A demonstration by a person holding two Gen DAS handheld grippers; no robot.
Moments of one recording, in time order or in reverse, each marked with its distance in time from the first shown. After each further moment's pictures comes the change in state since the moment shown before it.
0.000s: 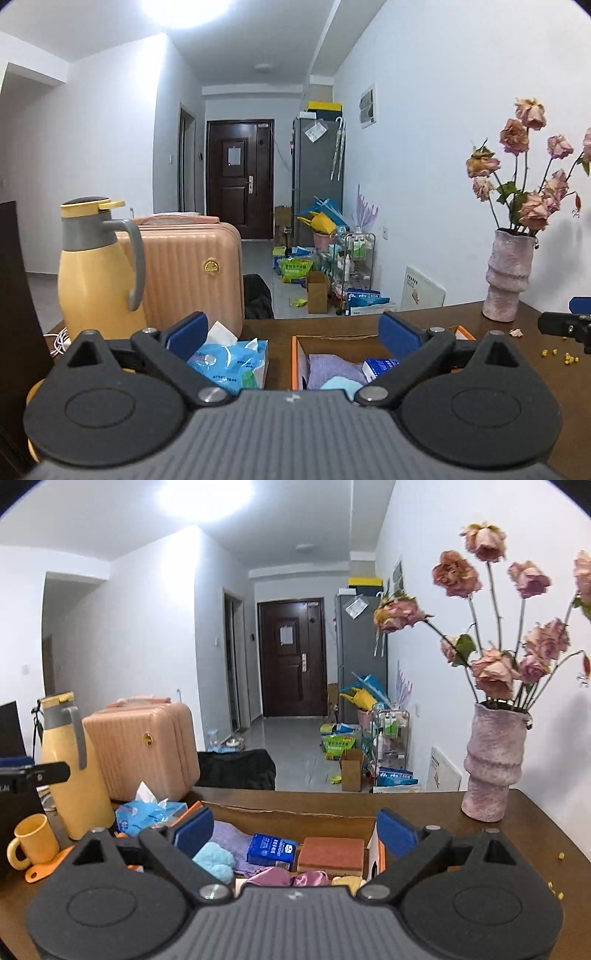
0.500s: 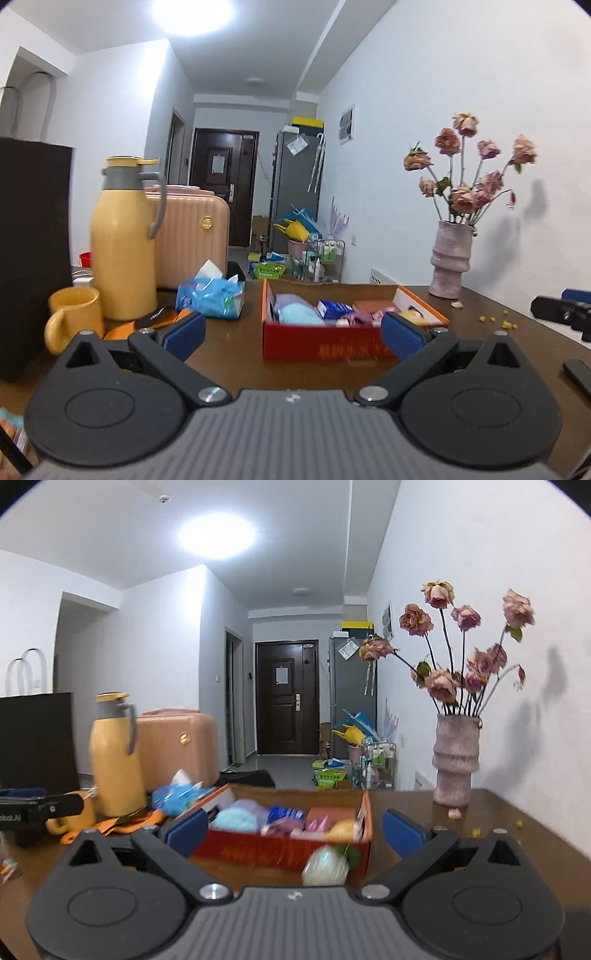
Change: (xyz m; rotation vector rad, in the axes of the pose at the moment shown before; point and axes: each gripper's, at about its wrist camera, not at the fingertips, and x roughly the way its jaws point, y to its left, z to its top) left arm -0.176 0.001 -0.130 -0.061 -0.067 -0.085; right arm -0.176 0.041 -0.125 -0.023 -0.142 -0.019
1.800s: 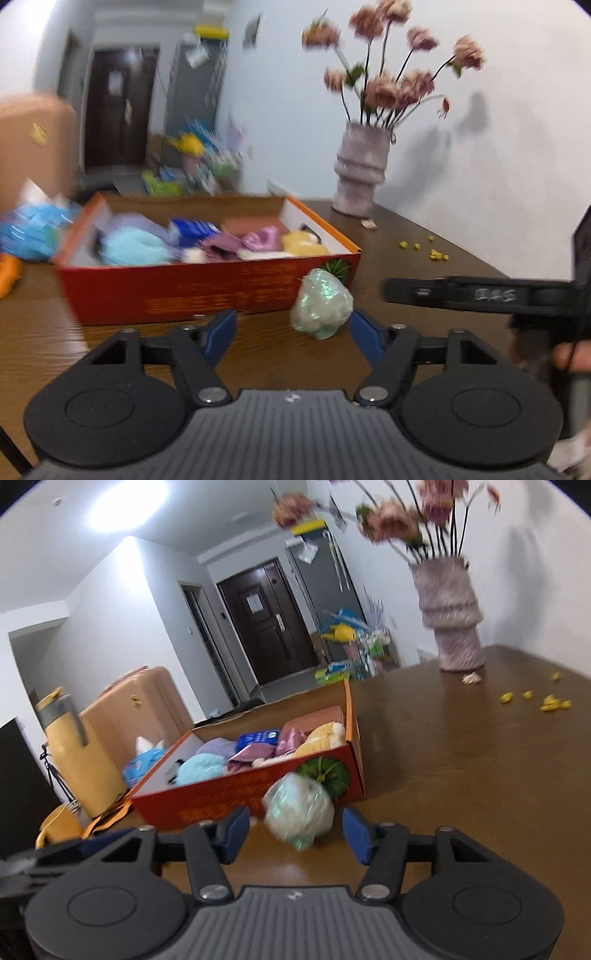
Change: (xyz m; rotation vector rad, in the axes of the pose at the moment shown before) left arm 0.205 -0.103 -0.029 0.016 0.345 -0.363; right arm 0.163 -0.104 -0.045 0.348 0.293 0.054
